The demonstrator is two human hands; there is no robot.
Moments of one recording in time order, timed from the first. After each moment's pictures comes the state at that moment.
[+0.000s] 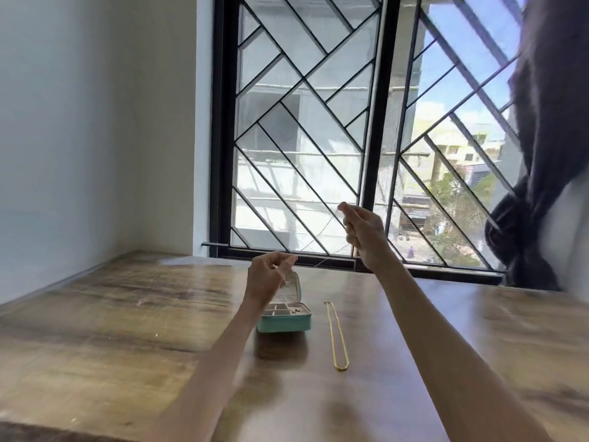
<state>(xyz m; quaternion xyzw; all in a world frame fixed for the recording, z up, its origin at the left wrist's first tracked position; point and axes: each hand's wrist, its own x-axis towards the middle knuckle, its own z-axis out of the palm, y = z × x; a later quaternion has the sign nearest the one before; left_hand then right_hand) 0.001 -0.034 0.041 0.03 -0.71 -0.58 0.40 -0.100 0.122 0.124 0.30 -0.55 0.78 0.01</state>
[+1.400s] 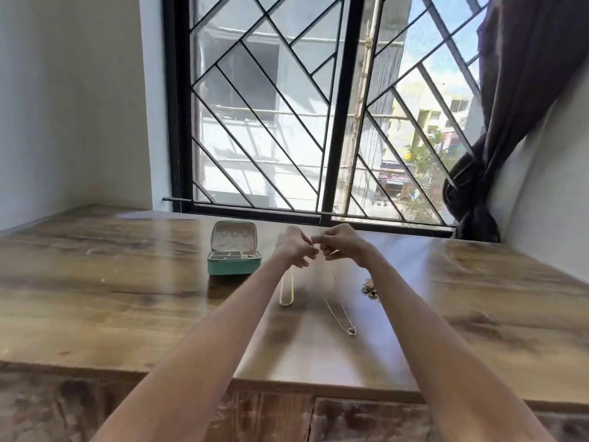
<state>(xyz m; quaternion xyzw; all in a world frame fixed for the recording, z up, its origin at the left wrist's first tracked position) -0.056 0.078 0.027 0.11 -0.84 -0.51 0.13 -0.126 0.204 0.037 0.28 -0.80 0.51 -0.10</state>
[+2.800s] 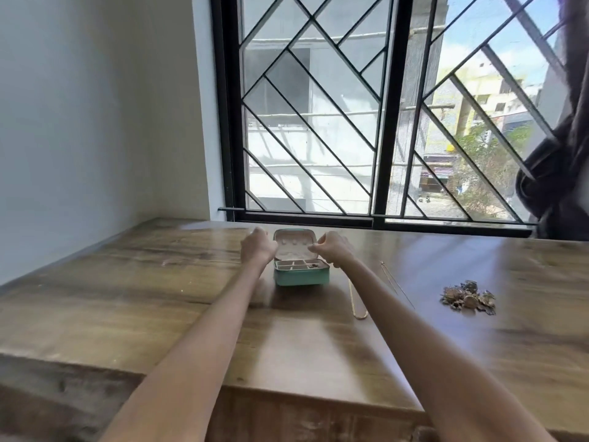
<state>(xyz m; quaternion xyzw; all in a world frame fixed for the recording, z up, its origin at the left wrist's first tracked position) -0.013 -0.081 0.016 0.31 -0.86 -0.29 0.28 -0.101 0.054 0.015 0.26 -0.91 0.33 0.01</state>
